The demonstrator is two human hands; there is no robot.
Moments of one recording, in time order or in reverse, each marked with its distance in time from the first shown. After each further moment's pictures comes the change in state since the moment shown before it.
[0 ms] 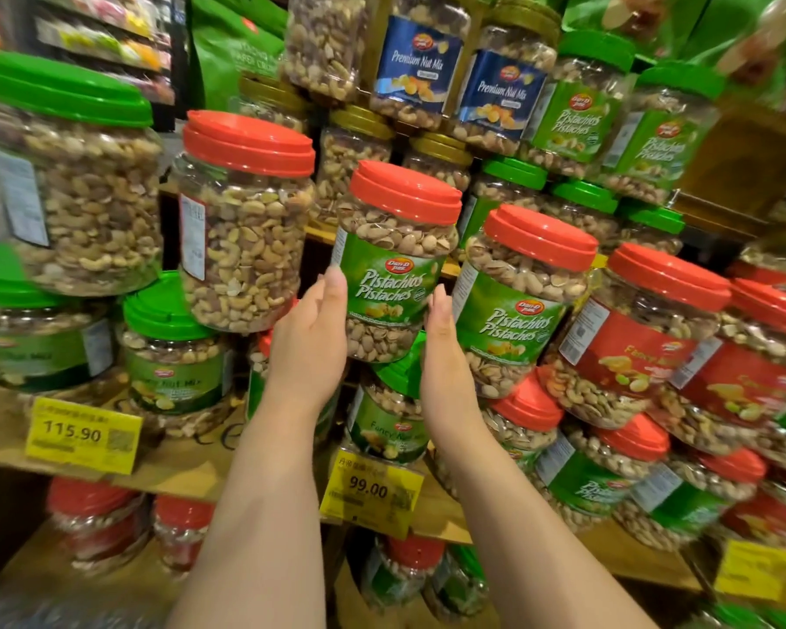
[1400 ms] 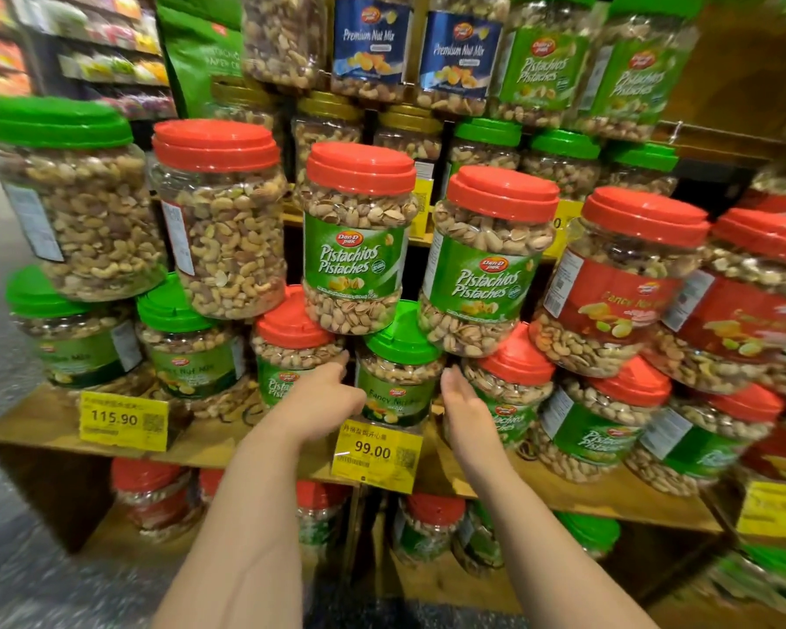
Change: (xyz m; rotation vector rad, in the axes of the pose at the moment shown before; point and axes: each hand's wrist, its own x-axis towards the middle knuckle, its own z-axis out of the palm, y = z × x) left_hand -0.034 -0.040 0.010 0.380 -0.493 -0.383; right_hand -0.035 0.099 -0.061 -0.086 0.021 0.312
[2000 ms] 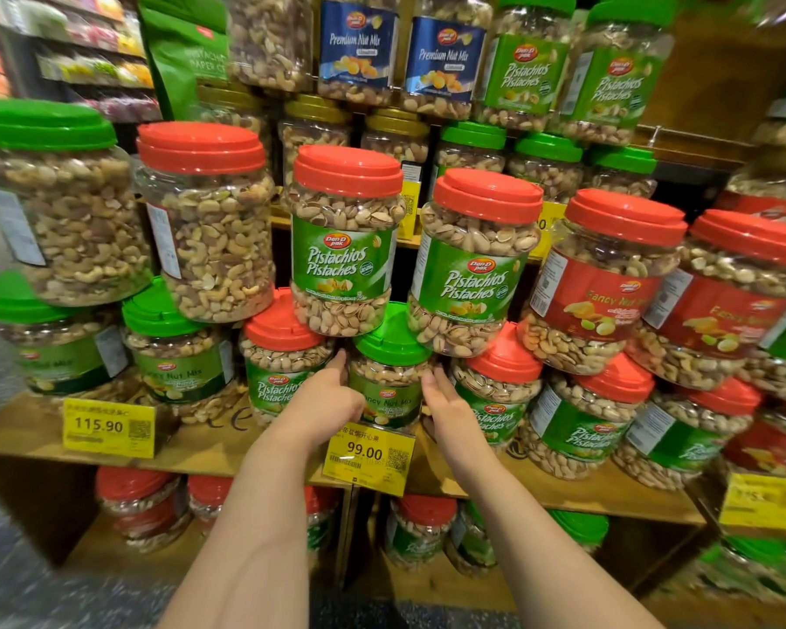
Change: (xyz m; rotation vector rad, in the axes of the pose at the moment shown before) left_hand 0.027 -0.012 0.019 -0.231 -0.022 0.026; right_hand 0.005 0.006 0.006 0.107 -0.063 0.003
